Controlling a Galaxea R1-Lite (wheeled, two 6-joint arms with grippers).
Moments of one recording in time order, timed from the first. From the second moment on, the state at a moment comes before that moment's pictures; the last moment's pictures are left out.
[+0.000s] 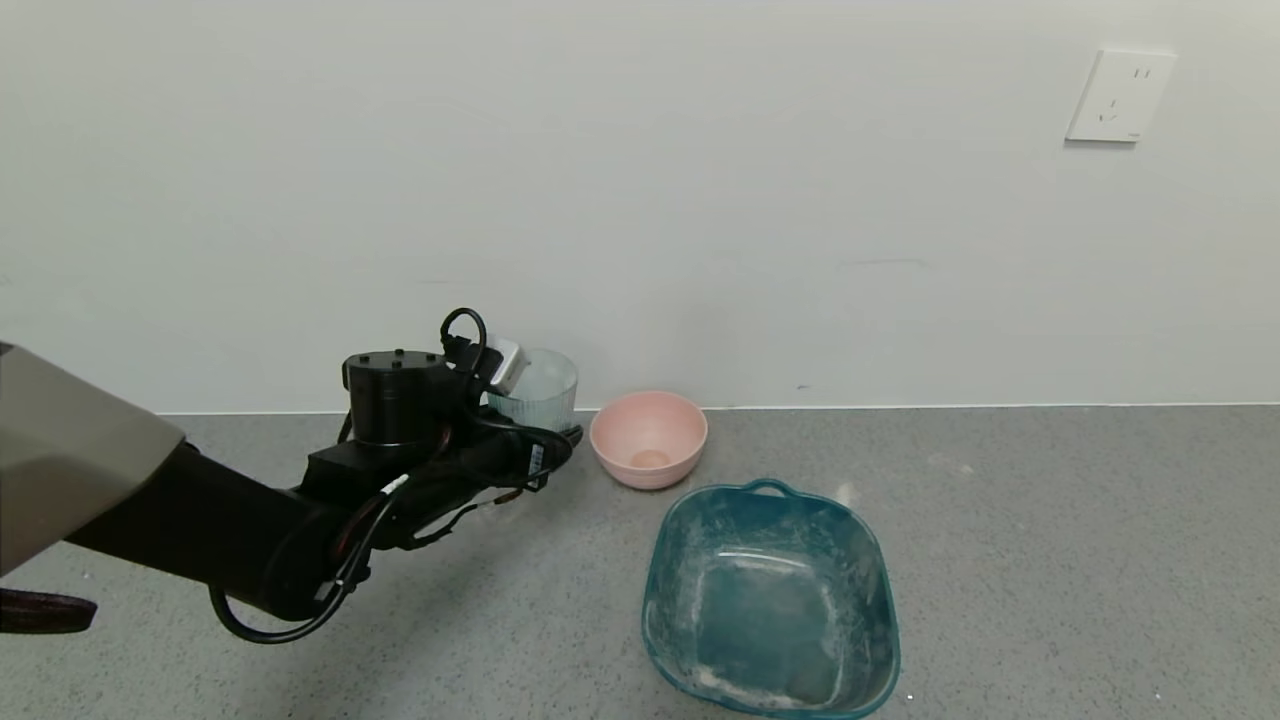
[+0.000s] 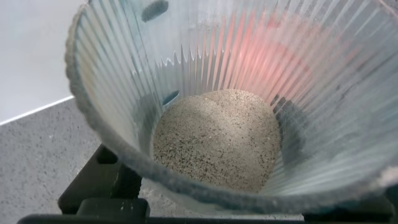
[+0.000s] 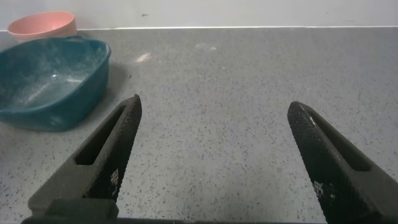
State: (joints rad) left arm -0.34 1.96 -0.86 -0.81 0.03 0.15; right arm 0.00 0.00 0.00 -0.01 -0.01 0.05
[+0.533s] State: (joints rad) left arm -0.45 1.93 -0.99 -0.63 0.12 0.36; right arm 0.00 0.00 0.00 -0.01 -0.01 0.05
